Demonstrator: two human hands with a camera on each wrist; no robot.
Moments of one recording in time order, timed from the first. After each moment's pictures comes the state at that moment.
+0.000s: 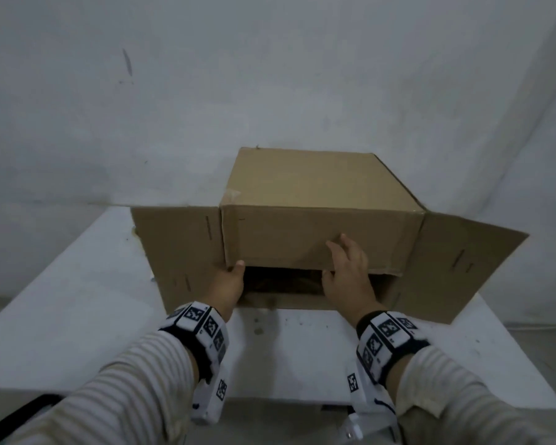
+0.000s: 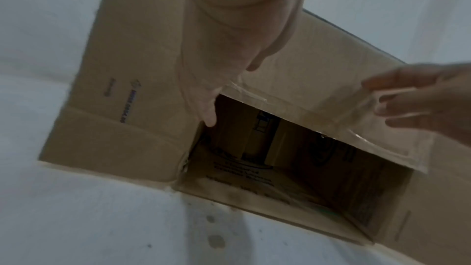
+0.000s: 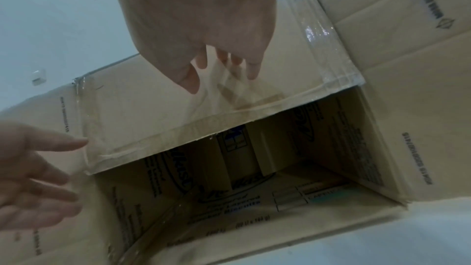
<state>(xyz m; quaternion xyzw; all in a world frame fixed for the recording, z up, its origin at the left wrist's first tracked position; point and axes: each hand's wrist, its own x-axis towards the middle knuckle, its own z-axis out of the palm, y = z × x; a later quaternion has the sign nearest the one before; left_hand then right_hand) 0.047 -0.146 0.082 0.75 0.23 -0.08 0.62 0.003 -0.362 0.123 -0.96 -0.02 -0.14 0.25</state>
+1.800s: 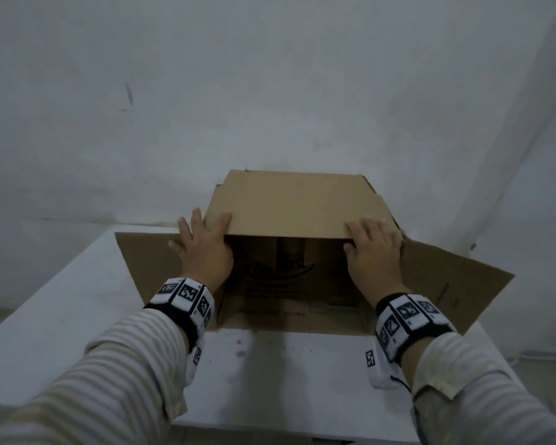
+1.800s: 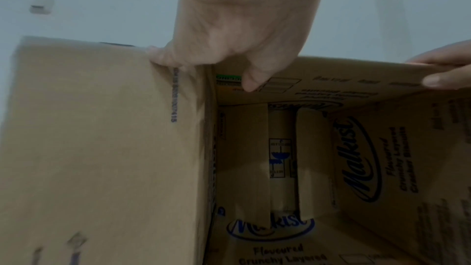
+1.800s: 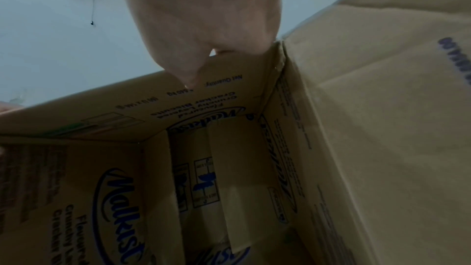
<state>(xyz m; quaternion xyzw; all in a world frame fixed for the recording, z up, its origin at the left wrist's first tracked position) 0.062 -0.175 0.174 0.97 0.07 0.18 0.18 0.048 -0.448 0.174 -0.96 0.00 -0.26 0.09</state>
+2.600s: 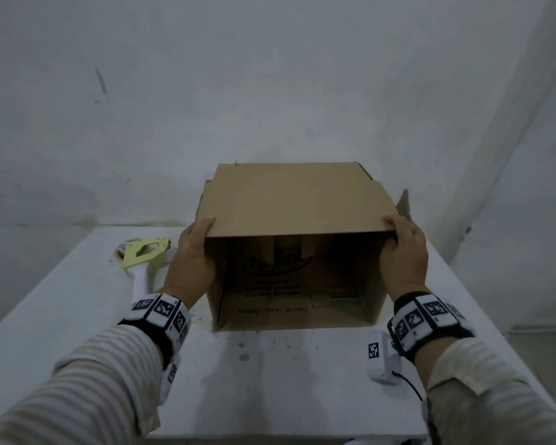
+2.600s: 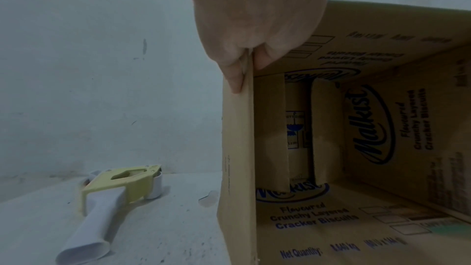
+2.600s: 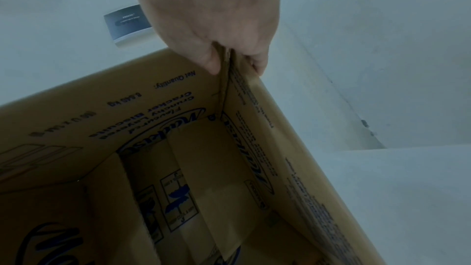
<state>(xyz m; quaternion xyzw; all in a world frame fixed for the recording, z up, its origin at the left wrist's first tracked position) 0.071 -0.138 0.146 0.91 -0.06 0.20 0.35 0.051 -0.466 0.163 -0.87 0.15 -0.30 0.36</state>
